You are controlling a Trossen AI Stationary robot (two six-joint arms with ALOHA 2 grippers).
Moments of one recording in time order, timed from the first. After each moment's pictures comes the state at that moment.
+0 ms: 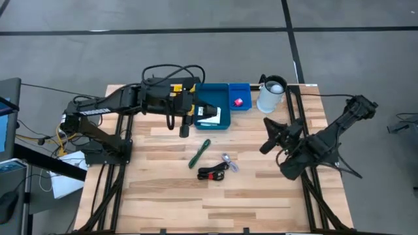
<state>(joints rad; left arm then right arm) 0.06 1.42 1.63 -0.47 0.03 0.26 0.67 1.11 0.96 -0.80 1.55 1.14</state>
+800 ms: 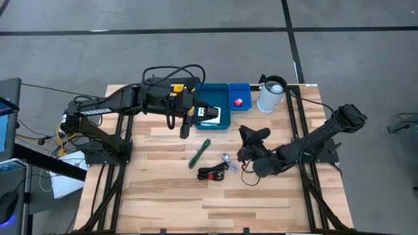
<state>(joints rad) 0.06 1.42 1.63 -0.44 0.07 0.16 0.49 1.45 0.81 0.15 1.46 -0.83</state>
